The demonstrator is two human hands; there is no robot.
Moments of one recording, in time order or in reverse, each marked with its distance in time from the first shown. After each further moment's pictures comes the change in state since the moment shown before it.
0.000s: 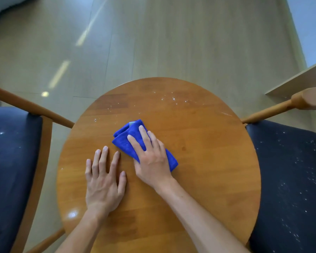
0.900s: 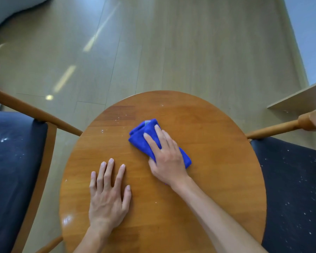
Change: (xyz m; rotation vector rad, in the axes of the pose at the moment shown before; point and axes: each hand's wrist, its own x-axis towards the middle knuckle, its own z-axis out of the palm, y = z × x) left_hand 0.001 -0.002 -0.002 -0.055 -0.063 -0.013; right_hand 0.035 0.033 -0.017 -0.023 -0.035 -0.004
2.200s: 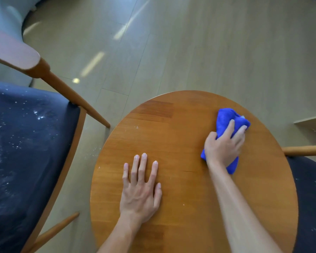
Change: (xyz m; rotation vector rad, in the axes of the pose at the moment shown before) left_hand 0.001 0.000 0.004 0.004 0.009 0.041; right_hand 0.051 0.018 -0.008 0.018 0.314 0.871
